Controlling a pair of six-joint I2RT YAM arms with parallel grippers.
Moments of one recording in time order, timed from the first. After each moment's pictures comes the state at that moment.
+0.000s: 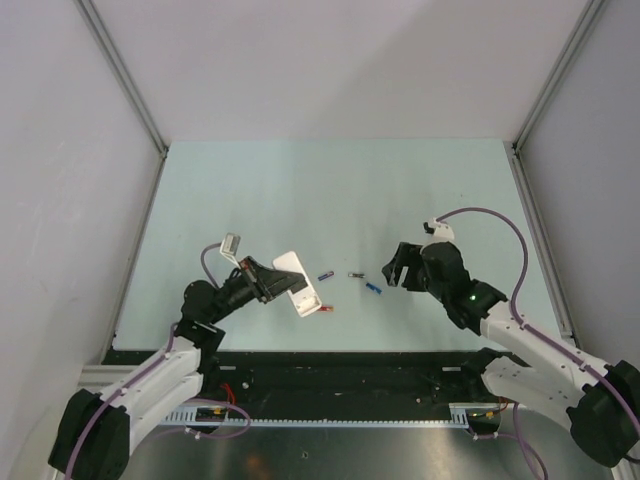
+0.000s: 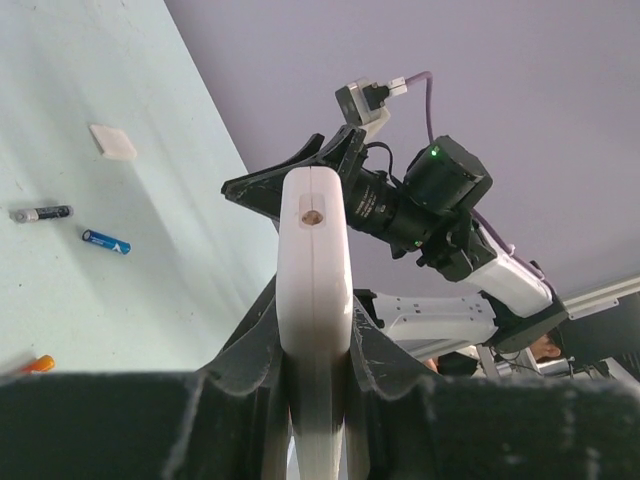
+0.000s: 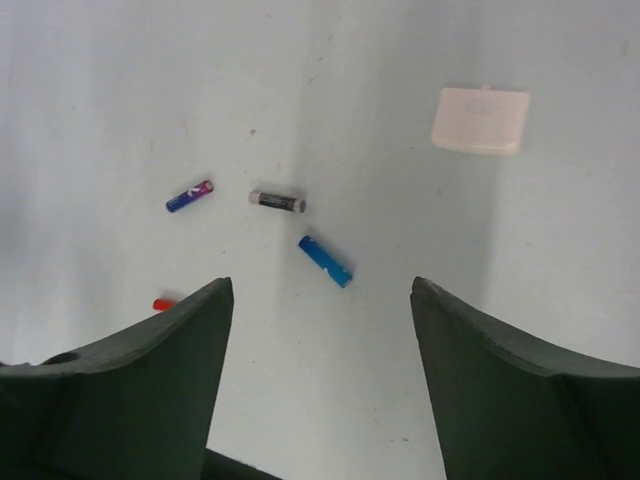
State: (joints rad) left arm -0.43 0.74 0.10 0.80 0.57 -1.23; right arm 0.63 0.91 0.54 -0.21 0.17 0.63
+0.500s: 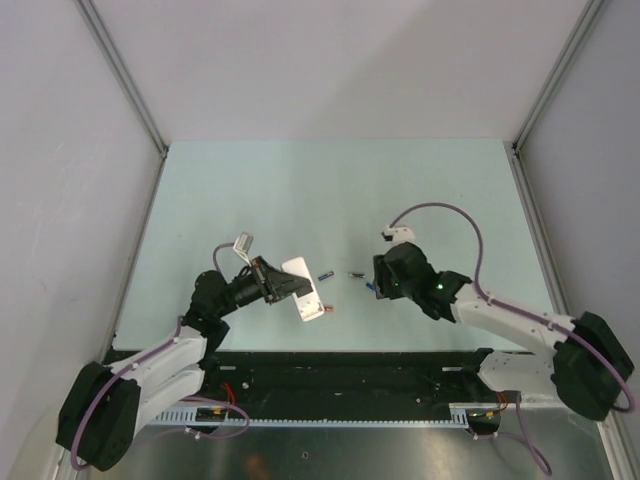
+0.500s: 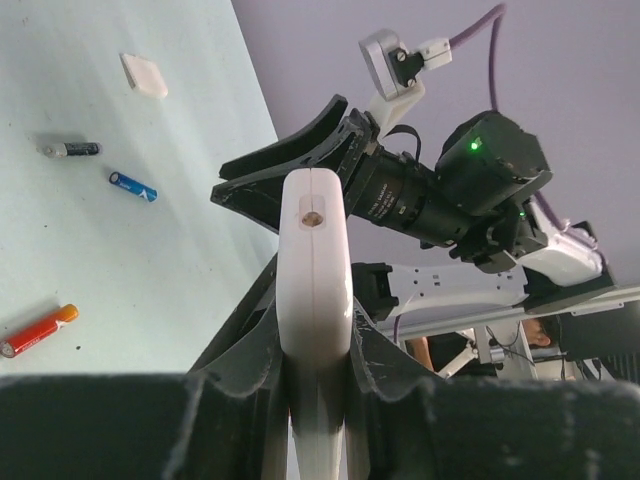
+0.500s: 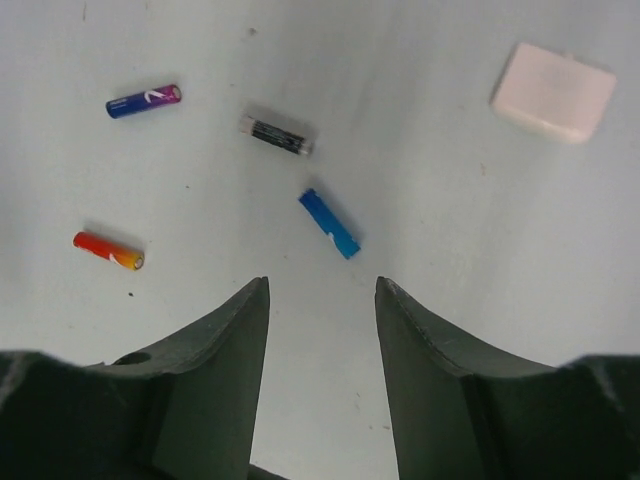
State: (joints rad) left arm -0.43 0.89 0.12 0.79 0.64 -1.23; right arm 0.78 1.12 0.62 -0.25 0.22 0.51
